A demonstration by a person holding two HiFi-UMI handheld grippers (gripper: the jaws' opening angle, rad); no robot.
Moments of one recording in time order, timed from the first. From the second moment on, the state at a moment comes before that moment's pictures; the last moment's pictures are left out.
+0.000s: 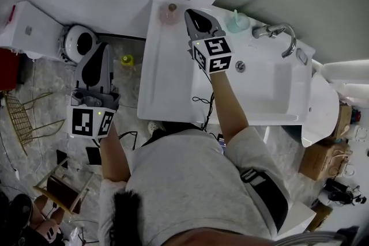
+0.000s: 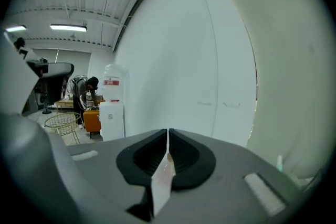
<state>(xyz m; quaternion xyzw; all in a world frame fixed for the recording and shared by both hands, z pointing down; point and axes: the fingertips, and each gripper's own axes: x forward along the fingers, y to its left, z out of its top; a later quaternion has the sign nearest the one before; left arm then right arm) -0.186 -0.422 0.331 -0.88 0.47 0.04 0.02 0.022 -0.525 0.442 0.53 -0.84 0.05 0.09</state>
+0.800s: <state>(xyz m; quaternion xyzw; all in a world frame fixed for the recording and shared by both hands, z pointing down) -0.193 -0.444 0.361 -0.87 0.49 0.01 -0.01 0.002 -0.594 0.558 0.50 -0.84 0.11 0.16</state>
